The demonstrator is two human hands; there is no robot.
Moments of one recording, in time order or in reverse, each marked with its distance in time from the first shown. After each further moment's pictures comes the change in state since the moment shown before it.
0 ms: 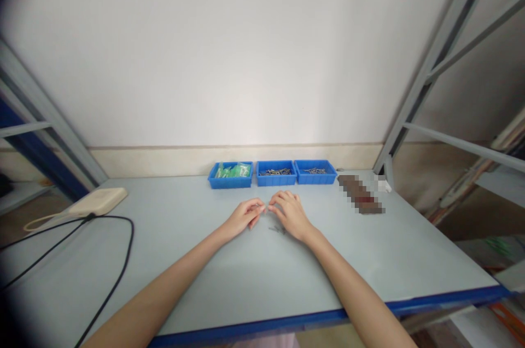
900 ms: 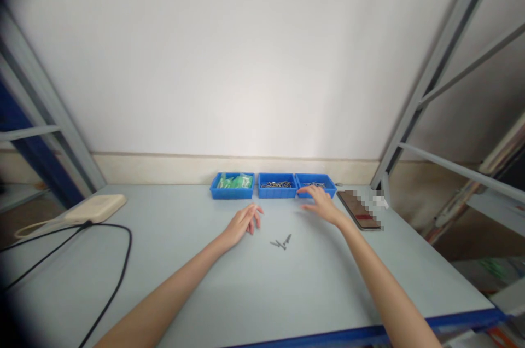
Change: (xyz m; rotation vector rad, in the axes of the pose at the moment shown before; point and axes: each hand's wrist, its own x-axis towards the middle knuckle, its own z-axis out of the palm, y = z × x) left_hand 0.008 -0.018 -0.013 0.075 0.124 0.039; right_hand 0.013 0.080 -0.060 -0.218 -0.122 0.144
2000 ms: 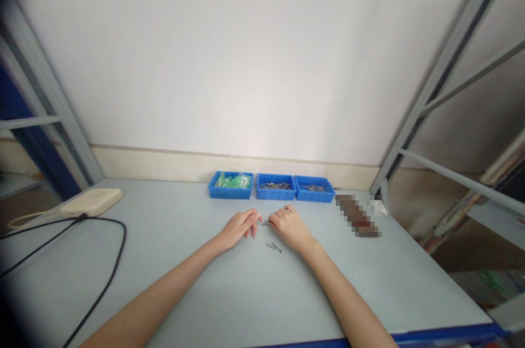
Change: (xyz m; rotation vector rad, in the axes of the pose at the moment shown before) left_hand -0.007 0.011 -0.001 0.197 -0.059 0.014; right_hand -0.002 -0.080 0.042 -0.218 0.055 -0.413
